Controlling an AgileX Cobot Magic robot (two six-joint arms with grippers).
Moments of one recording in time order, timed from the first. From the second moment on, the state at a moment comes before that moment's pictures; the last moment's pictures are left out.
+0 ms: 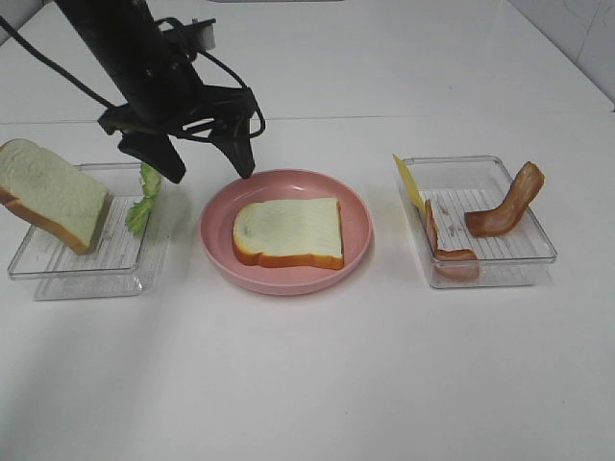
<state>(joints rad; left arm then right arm) -0.36 2.09 -1.72 -0.35 1.07 0.00 0.05 0.00 -0.45 -0.05 1.10 0.03</state>
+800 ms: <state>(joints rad) -0.36 2.29 -2.04 0.08 1.21 -0.10 0.05 0.00 -0.45 -0.05 1.10 0.03</state>
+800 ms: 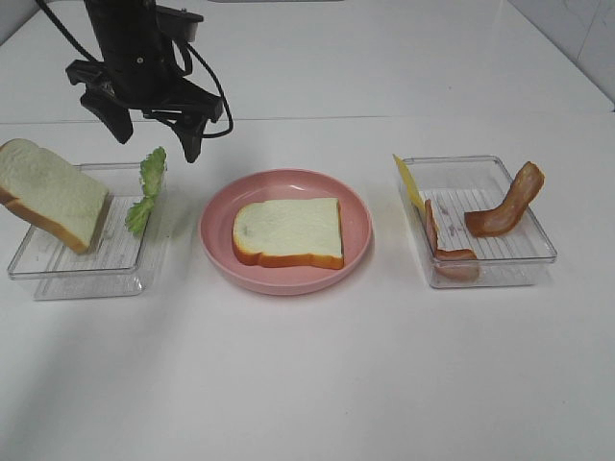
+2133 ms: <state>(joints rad) -0.31 2.37 -2.04 0.01 1.21 -0.06 0.05 0.00 -0.45 -0.05 1.10 0.03</state>
